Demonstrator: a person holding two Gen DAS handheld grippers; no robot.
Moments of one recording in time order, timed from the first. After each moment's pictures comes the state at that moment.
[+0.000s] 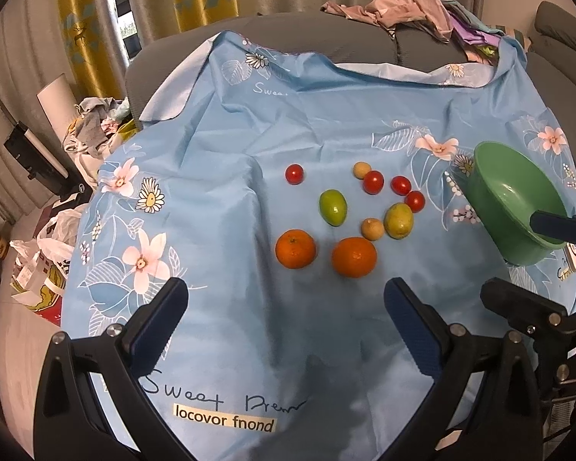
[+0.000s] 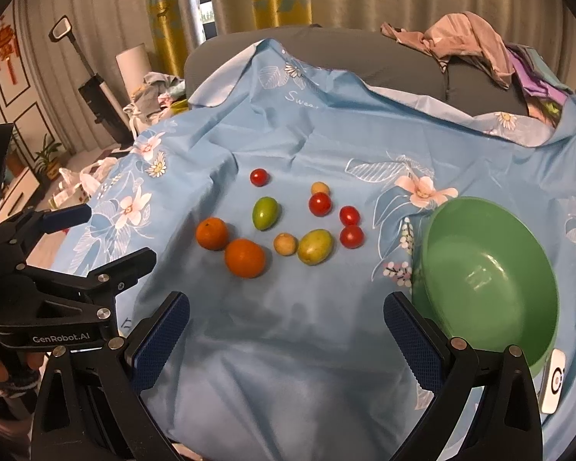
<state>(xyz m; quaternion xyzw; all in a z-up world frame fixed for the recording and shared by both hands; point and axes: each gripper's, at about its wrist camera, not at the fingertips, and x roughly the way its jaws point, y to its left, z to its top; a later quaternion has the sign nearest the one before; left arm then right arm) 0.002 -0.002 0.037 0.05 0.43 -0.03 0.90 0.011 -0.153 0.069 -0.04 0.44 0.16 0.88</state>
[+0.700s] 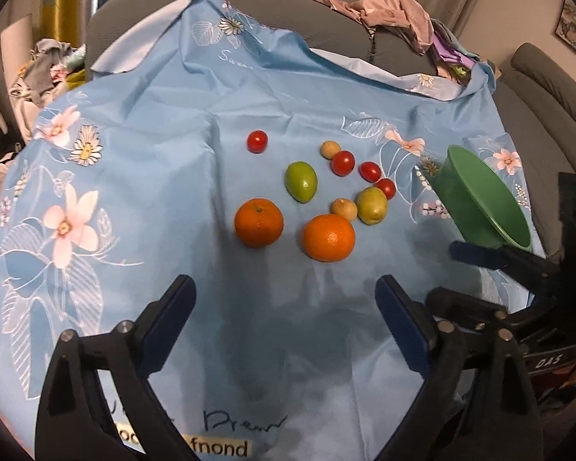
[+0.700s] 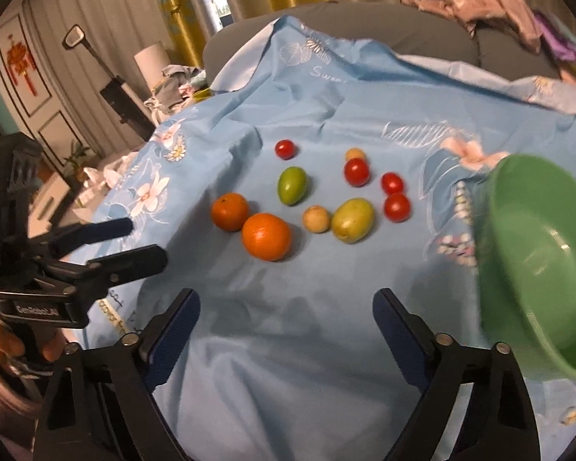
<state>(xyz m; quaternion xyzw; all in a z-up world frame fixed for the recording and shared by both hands) 0.017 0.025 -0.012 -0.07 0.44 -0.14 0.88 0.027 -0.151 0.011 0.02 0.46 0.24 0.86</state>
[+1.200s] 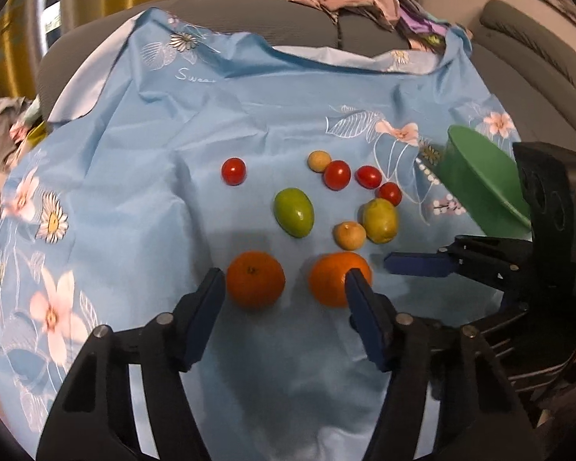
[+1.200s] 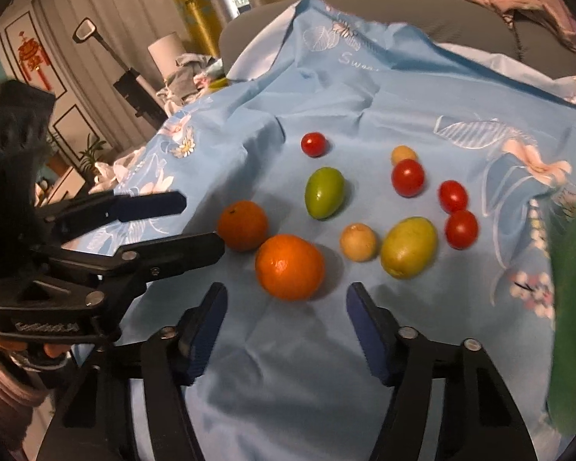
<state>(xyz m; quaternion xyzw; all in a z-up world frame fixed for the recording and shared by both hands) 0.068 0.015 -0.022 0.03 0.44 -0.19 0.88 0.073 -0.114 -0.026 0.01 0.47 0.27 0.84</state>
